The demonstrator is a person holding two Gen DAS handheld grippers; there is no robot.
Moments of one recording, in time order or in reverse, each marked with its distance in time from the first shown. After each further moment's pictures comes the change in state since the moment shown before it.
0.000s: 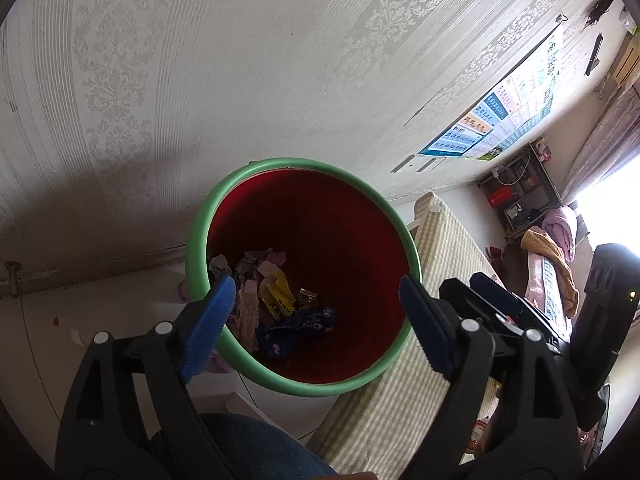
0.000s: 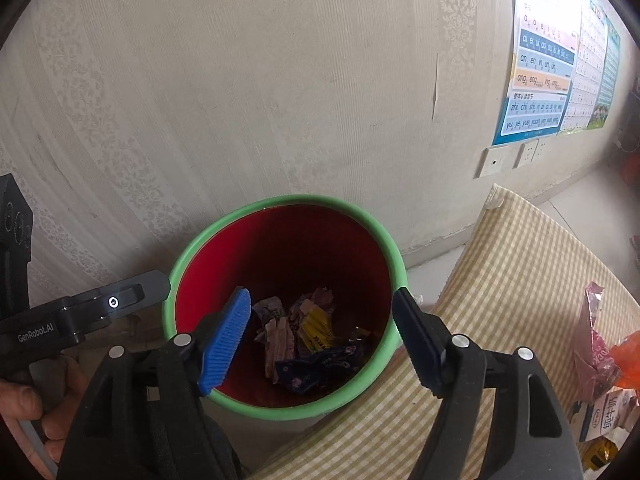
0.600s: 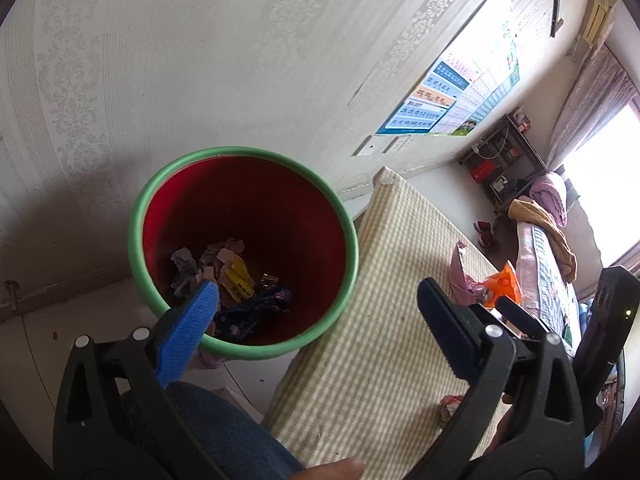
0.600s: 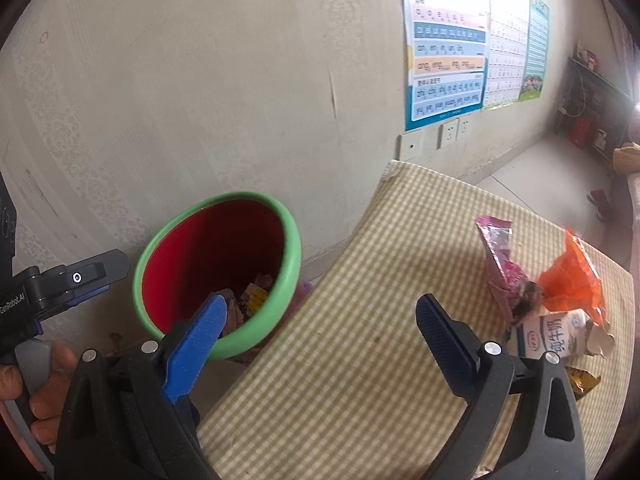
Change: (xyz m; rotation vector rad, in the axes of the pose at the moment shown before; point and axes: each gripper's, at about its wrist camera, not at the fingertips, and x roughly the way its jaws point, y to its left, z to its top) left arm -0.013 -0.078 -0.032 0.133 0.010 -0.039; right arm -0.089 -0.066 -0.058 0.155 -0.073 -0.138
